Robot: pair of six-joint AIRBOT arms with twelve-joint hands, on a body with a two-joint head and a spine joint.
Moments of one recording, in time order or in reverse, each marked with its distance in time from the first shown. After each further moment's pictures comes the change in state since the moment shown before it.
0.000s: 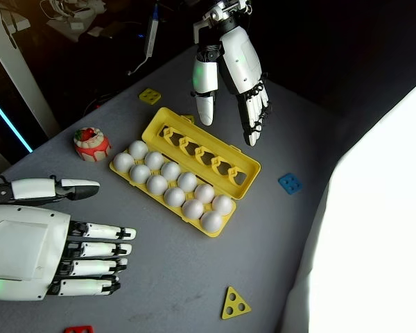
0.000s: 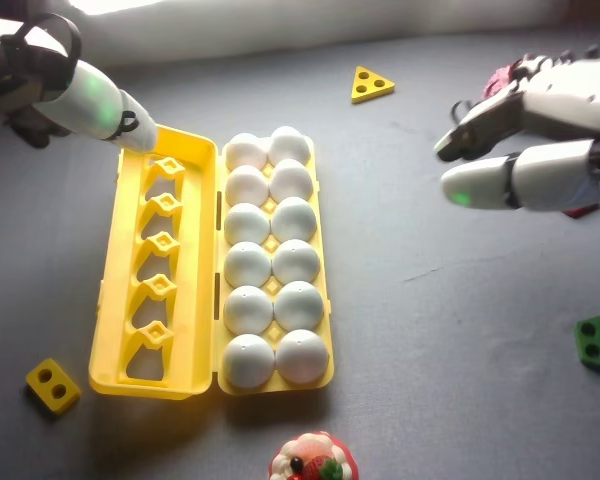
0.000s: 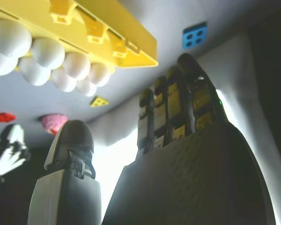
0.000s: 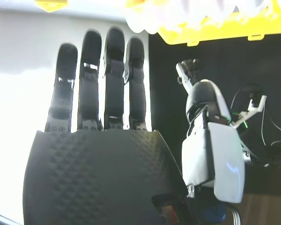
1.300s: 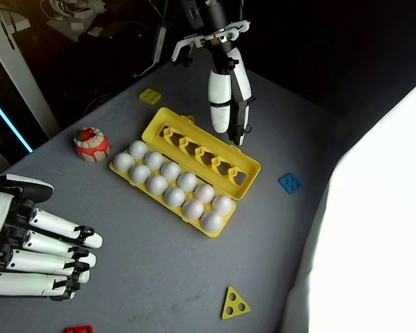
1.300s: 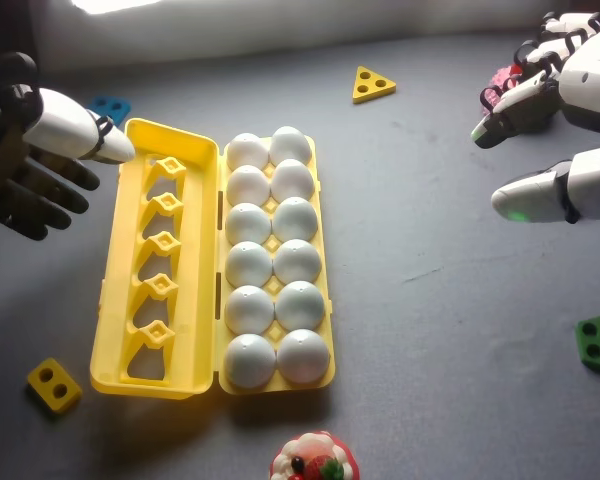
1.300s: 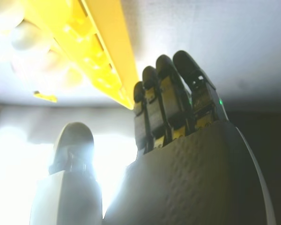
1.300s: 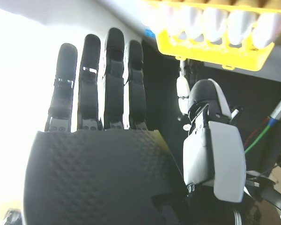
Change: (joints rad) left arm 0.176 0.000 0.040 -0.075 -0.014 -0.518; right arm 0.162 0.130 -0.101 -0.007 -0.208 -0.345
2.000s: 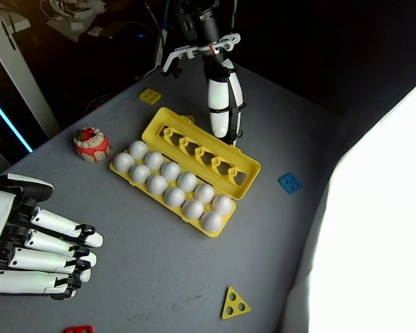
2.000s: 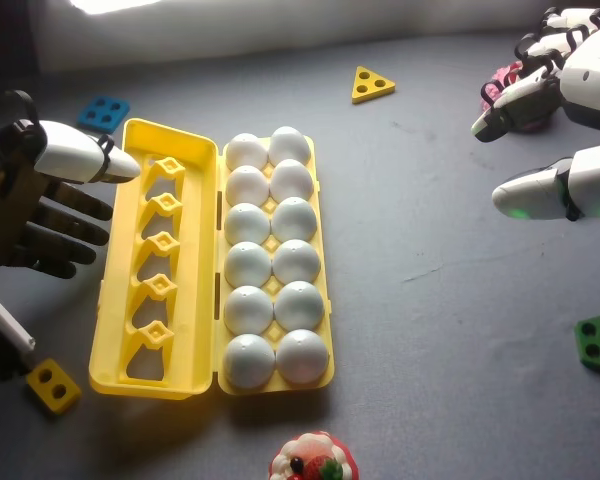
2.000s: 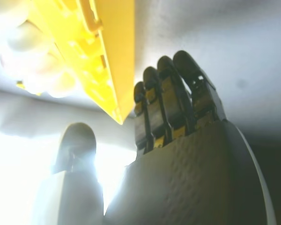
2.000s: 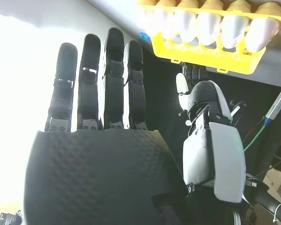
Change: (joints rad) left arm 0.126 0.000 -0.019 -0.026 -0.107 -0.256; right arm 0.000 -0.001 0.000 0.000 0.006 -0.021
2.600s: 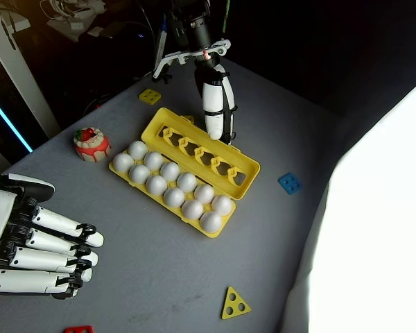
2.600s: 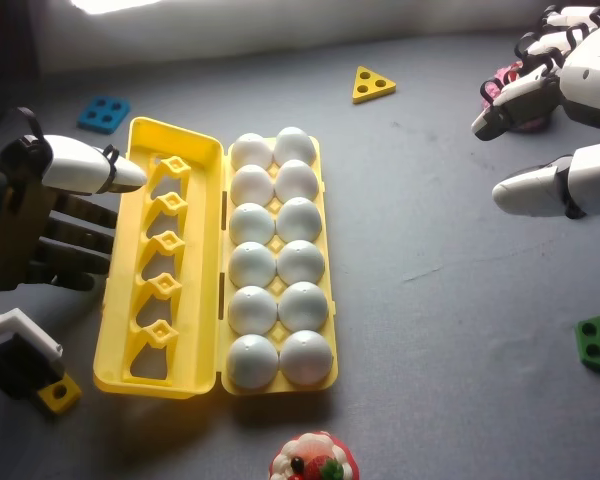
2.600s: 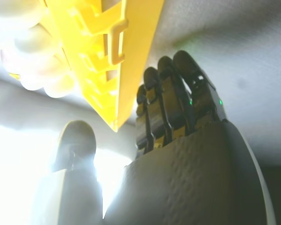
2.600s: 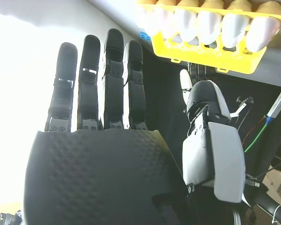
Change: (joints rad) left arm 0.045 0.000 -0.023 0.007 -0.048 -0.149; right arm 0.000 0.000 0.000 0.000 0.005 -0.001
